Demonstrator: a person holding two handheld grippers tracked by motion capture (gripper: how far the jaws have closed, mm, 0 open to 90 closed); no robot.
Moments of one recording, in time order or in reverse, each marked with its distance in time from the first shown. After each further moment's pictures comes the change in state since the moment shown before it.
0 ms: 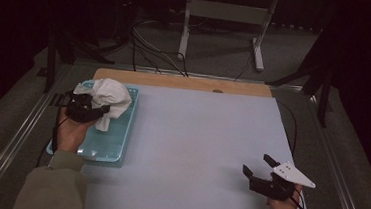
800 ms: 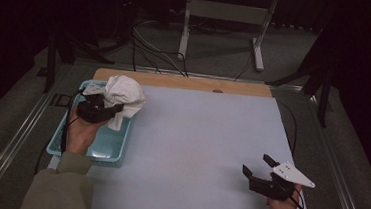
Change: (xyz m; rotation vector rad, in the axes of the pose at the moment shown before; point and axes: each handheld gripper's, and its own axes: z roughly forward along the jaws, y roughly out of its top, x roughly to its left) left arm -0.038 0.016 -0.006 -0.069 -0.098 0.069; right arm 0.000 0.000 0.001 0.003 0.005 -0.002
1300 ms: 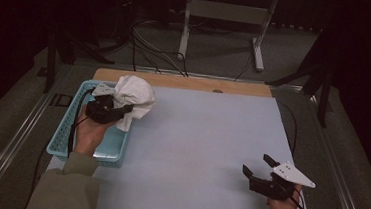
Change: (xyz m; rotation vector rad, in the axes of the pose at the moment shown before) left arm -0.022 0.009 0.006 -0.017 -0.054 0.035; right arm 0.000 0.000 0.000 -0.001 0.001 0.002
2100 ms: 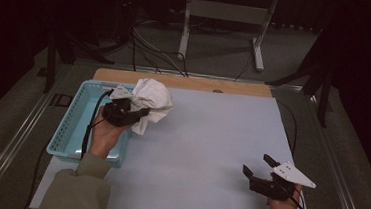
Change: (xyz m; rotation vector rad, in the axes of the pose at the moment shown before) left arm -0.036 0.010 0.018 -0.012 -0.085 0.051; right arm 0.000 0.000 -0.001 -0.005 0.000 -0.002
